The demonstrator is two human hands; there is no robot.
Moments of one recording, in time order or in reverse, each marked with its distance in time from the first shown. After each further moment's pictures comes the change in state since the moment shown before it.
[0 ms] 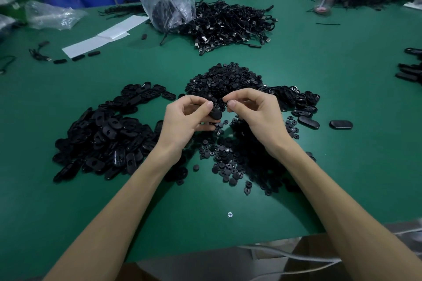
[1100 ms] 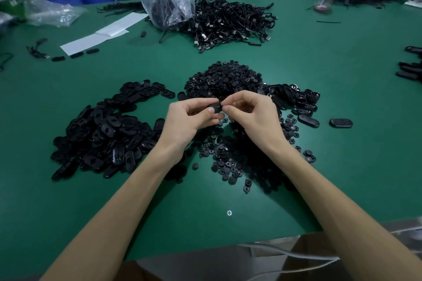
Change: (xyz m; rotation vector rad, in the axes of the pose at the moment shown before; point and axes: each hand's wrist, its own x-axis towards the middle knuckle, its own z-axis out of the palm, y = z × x) left_hand 0.000 -0.001 0.003 0.008 -0.060 -0.022; right_hand -0.004 0.002 0.007 -0.136 0.038 0.032
